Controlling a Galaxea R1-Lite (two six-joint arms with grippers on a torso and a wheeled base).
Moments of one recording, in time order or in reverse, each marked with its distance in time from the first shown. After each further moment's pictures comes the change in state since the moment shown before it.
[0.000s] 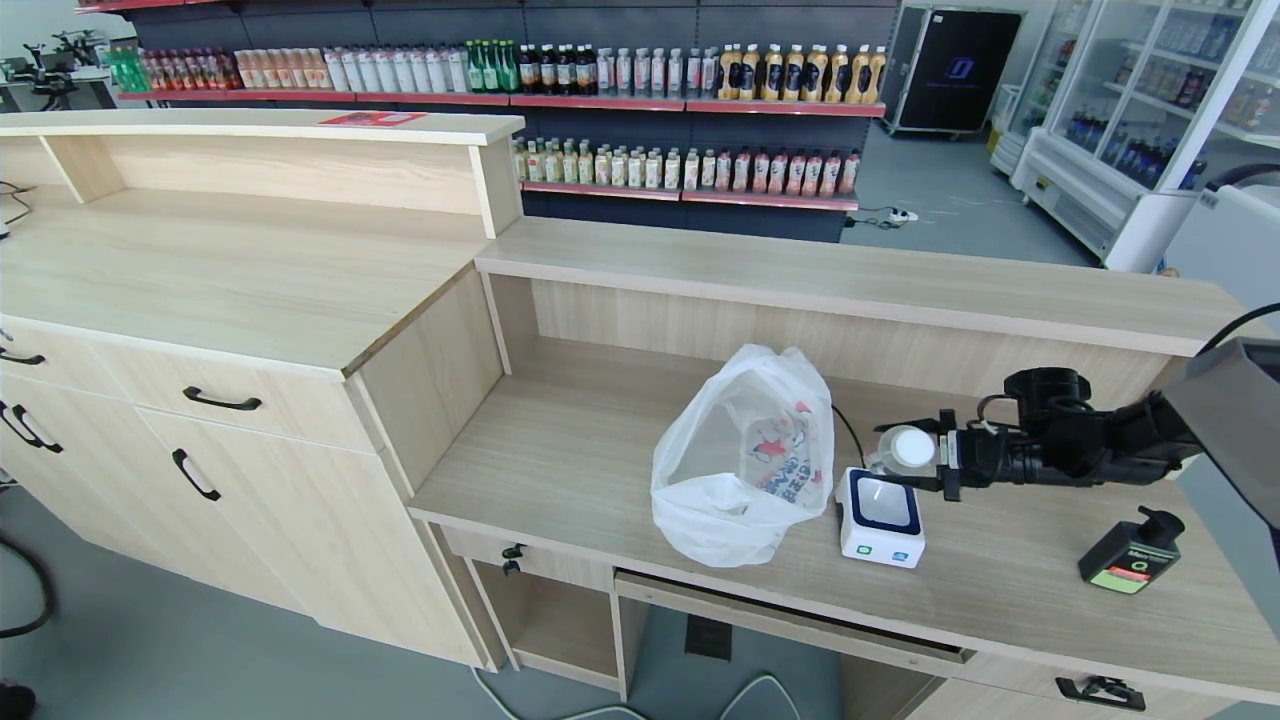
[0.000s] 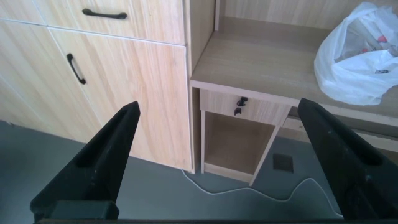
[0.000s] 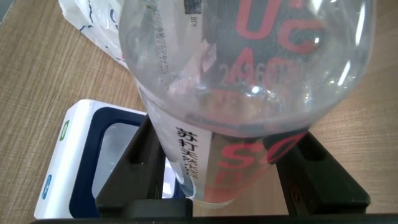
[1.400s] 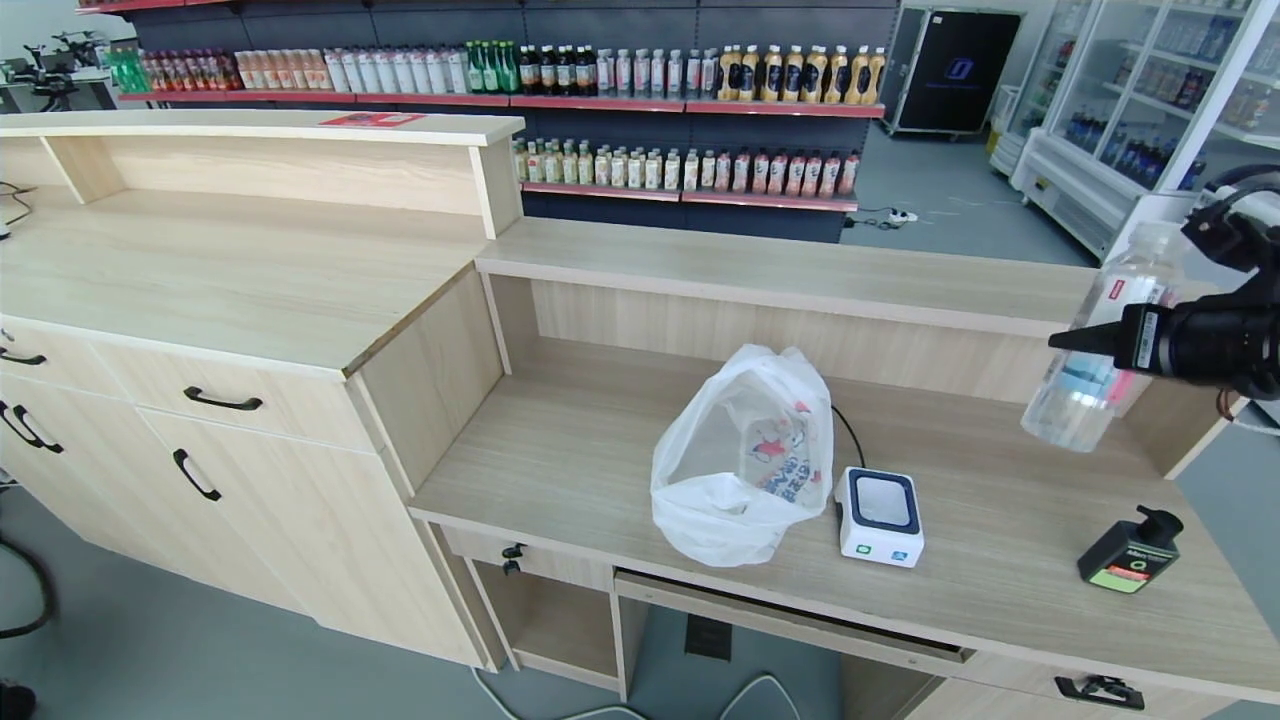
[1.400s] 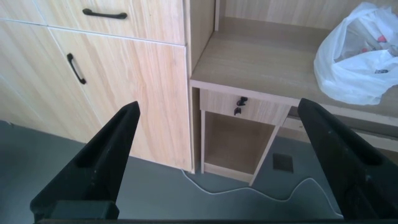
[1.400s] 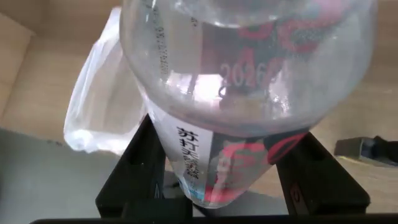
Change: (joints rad) left arm 0.000 0.000 0.000 0.000 0.000 0.000; right arm -0.007 -0.841 0.360 0.134 -0.826 1.754
